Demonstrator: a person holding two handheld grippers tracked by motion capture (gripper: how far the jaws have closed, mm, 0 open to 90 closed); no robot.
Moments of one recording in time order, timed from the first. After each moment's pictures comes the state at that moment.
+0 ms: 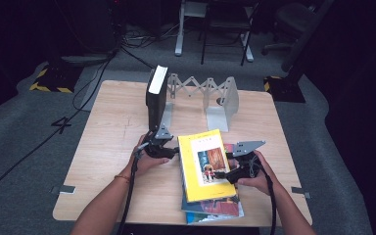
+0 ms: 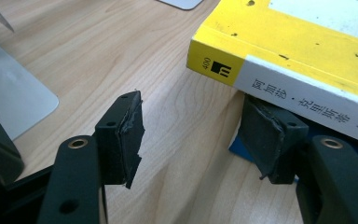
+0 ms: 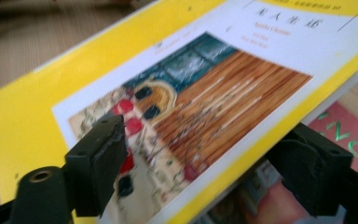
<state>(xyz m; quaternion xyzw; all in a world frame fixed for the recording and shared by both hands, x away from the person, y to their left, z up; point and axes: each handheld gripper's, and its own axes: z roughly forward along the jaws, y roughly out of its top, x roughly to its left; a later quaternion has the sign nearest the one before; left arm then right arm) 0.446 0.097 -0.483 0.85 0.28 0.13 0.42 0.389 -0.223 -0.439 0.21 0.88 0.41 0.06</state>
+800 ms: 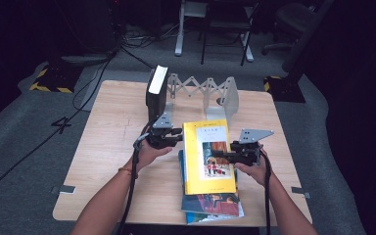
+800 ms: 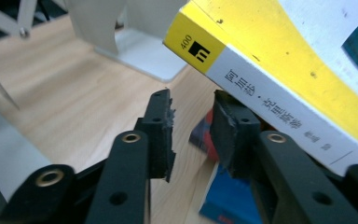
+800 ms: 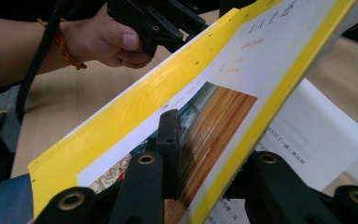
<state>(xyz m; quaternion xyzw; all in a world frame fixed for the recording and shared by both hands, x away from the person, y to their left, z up) 0.450 0.093 -0.436 0.82 0.26 0.11 0.49 0.404 -0.221 -0.412 0.18 0.83 0.52 0.07</state>
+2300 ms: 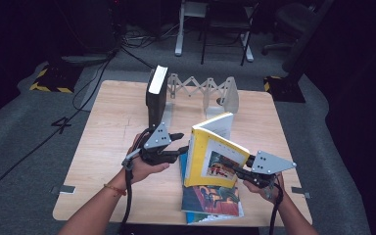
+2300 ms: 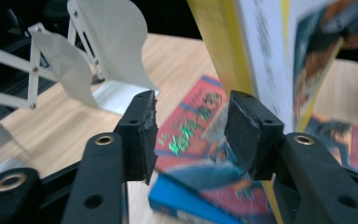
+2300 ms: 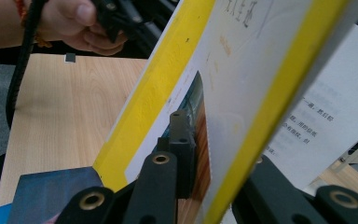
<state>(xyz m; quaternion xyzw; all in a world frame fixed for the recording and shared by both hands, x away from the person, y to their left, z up) 0.358 0.098 -0.377 0.83 0.18 0.17 0.51 0.324 -0.228 -0.380 0.10 0.80 0.54 0.23</state>
